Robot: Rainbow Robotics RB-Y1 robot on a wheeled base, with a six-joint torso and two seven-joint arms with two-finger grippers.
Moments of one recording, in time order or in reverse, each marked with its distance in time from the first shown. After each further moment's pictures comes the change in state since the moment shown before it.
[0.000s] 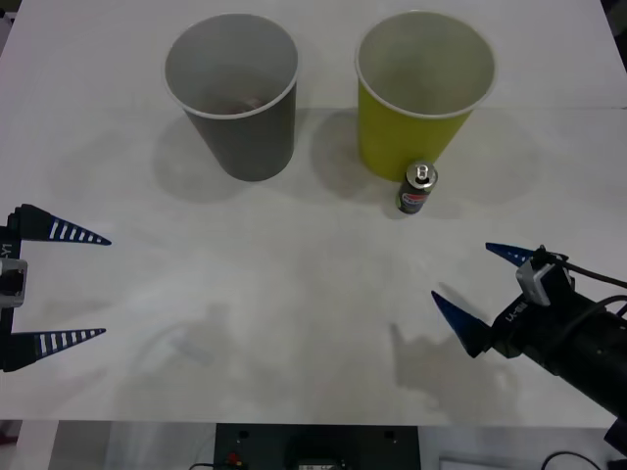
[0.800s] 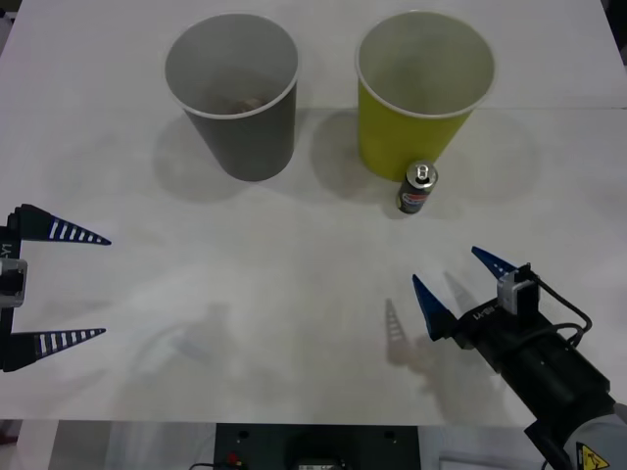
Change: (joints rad) right arm -0.364 0.228 0.535 0.343 0.222 0.507 -0.431; left arm 0.000 0.000 0.000 0.000 0.000 0.000 0.000
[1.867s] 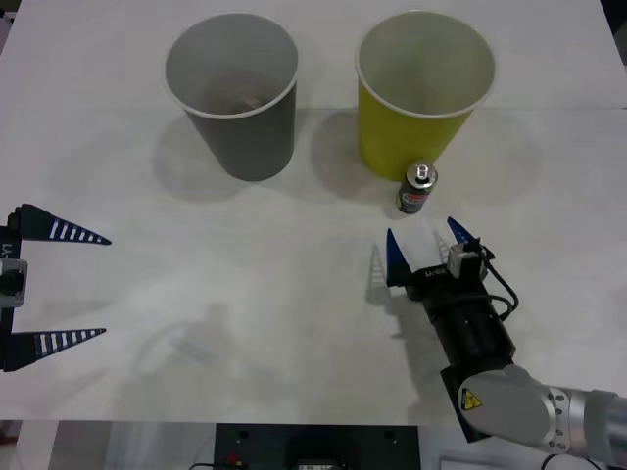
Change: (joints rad) right arm -0.165 0.407 0.030 0.474 -0.092 0.191 -0.068; left arm 0.000 0.000 0.000 0.000 0.000 0.000 0.000
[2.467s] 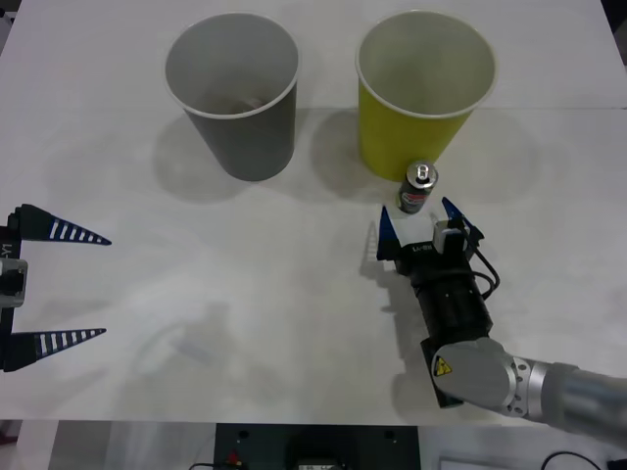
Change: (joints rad) right arm -0.066 0.120 -0.048 0.171 -0.031 -0.009 0.002; left arm 0.000 0.000 0.000 0.000 0.000 0.000 0.000
